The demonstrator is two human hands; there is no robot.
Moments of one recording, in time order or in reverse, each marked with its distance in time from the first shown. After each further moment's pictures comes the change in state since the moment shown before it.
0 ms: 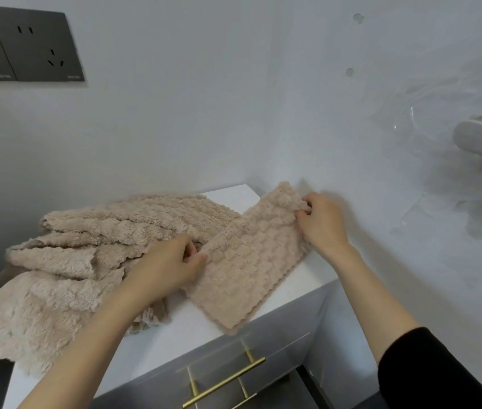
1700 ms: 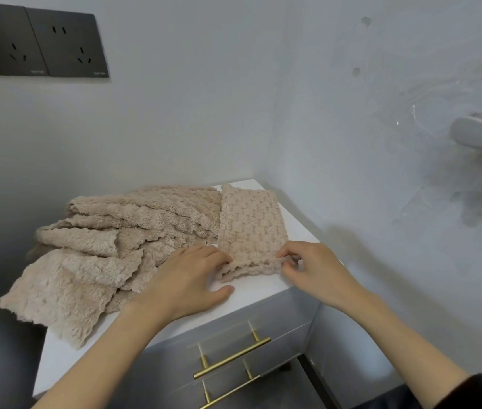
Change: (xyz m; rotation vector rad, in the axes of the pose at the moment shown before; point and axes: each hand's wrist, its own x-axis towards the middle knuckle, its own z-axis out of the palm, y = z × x) left_hand -0.037 -0.007 0.026 0.230 0.022 0.345; right_hand -0.088 0.003 -0.008 -0.008 -0.412 -0.307
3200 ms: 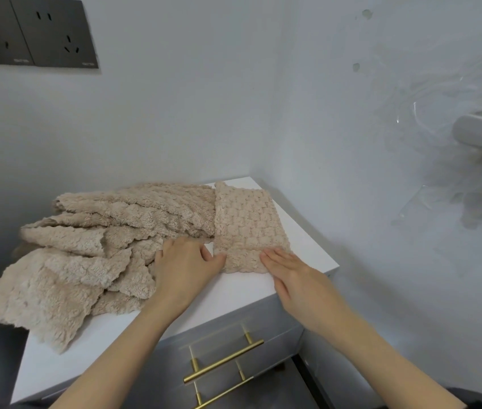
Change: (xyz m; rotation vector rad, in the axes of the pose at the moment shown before) left_hand 0.029 0.015 0.016 -0.193 0.198 -0.592; right_hand -0.016 0.000 0.025 -0.330 -0.075 -0.147
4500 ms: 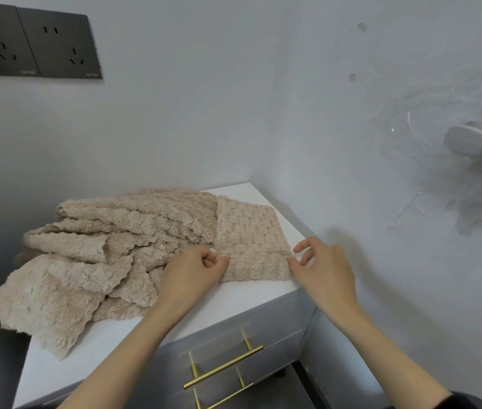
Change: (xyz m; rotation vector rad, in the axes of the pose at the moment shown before) left_hand -0.003 0.001 0.000 -0.280 -0.075 0.031; right_hand 0.009 0.010 -0.023 0.309 0.315 0.566
